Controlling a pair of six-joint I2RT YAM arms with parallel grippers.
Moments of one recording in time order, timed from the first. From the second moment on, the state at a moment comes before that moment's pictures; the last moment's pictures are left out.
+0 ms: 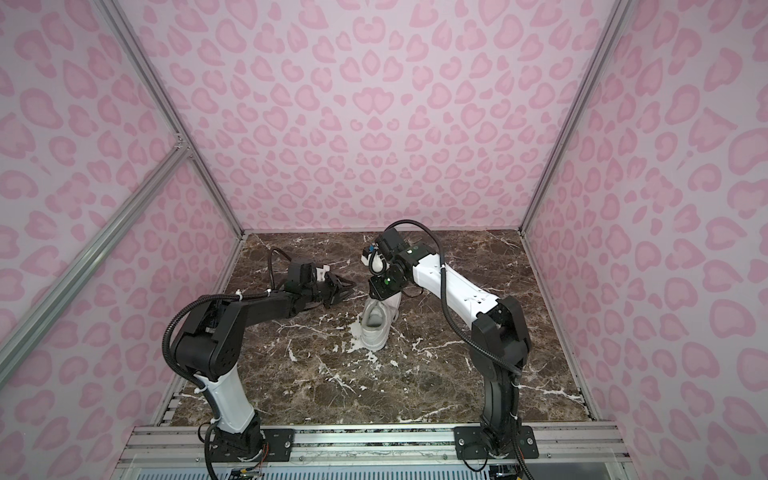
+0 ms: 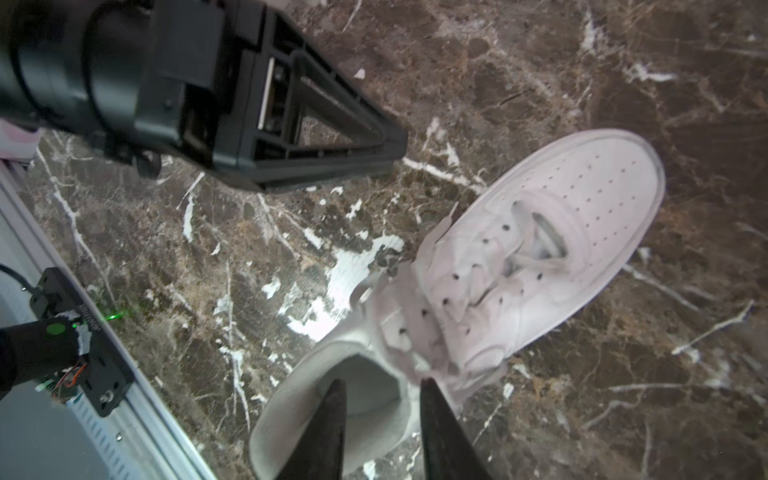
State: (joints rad) left arm -0.29 1.84 0.97 0.23 0.69 -1.20; right arm 0.61 1.86 1.67 -0.94 -0.25 0.06
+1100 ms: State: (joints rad) left arm -0.44 1.69 0.99 -0.15 0.63 -0.93; right arm 0.55 1.80 1.63 -0.95 -0.16 0.16
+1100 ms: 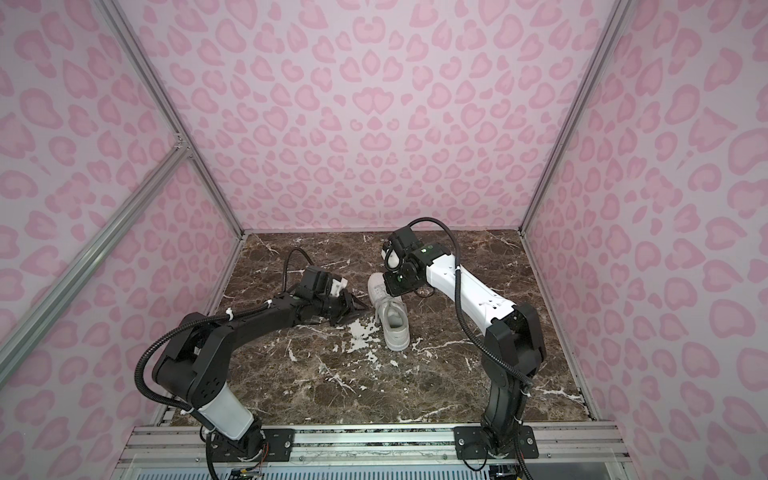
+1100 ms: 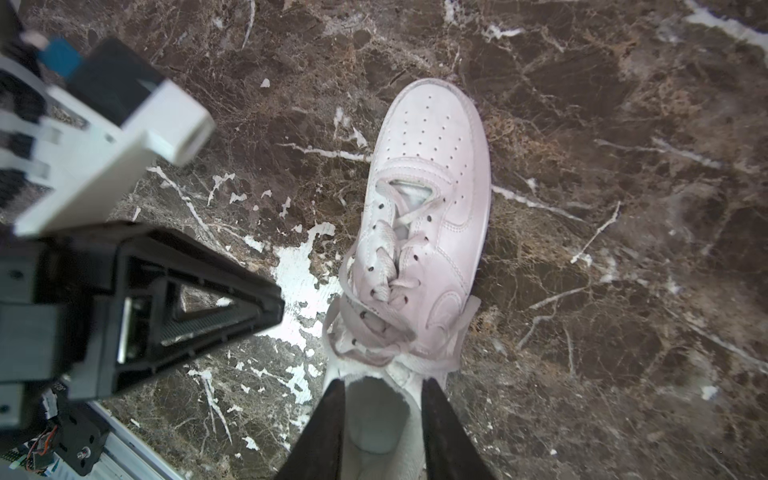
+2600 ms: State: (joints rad) left arm -0.47 1.97 0.78 0.84 0.60 -1.74; right arm 0.49 1.74 1.58 -0.95 -0.19 0.13
